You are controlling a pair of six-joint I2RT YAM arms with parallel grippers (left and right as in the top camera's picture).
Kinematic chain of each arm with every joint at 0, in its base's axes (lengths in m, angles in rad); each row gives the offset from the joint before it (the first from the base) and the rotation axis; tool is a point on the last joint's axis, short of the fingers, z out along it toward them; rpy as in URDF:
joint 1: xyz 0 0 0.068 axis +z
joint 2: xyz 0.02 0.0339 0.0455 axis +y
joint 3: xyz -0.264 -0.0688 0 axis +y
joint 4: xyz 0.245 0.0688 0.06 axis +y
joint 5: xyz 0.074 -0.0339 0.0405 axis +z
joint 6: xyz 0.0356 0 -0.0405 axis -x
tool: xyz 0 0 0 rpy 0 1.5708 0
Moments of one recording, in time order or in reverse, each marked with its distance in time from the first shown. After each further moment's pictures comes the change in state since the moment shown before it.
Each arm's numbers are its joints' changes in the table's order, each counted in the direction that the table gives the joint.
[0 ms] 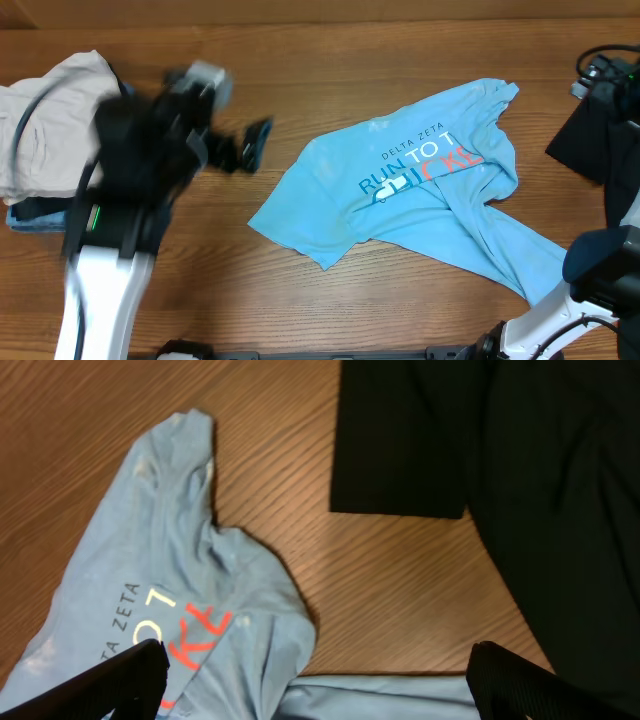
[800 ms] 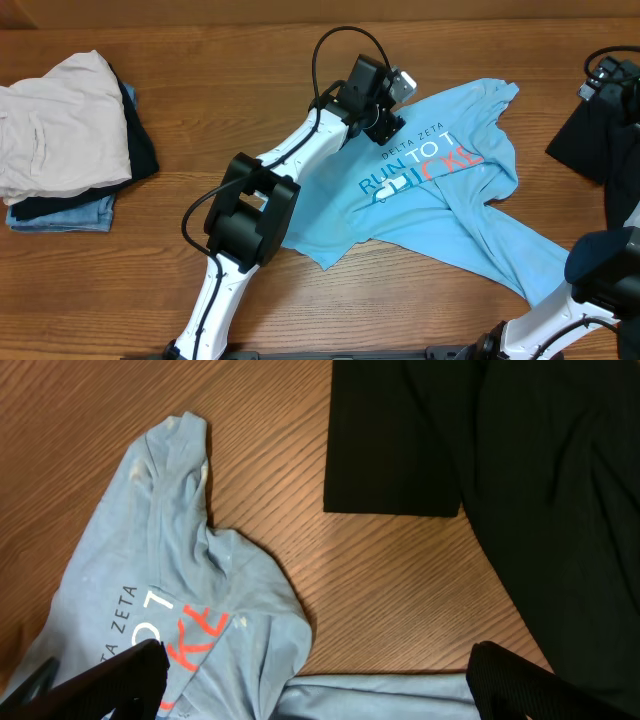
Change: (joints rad) left arm -0.416 1.176 -0.516 -0.343 0.193 -0.188; right arm -0.016 -0.002 0.000 0.002 0.000 0.000
